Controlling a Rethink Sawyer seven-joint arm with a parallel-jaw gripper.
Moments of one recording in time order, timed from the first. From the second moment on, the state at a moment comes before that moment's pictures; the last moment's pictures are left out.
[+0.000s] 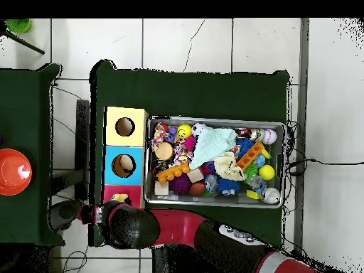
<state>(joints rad) -0.63 -0.74 0.85 2.44 0.18 0.08 1.61</state>
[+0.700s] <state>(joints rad) -0.62 -0.74 0.84 2.43 0.18 0.08 1.61</state>
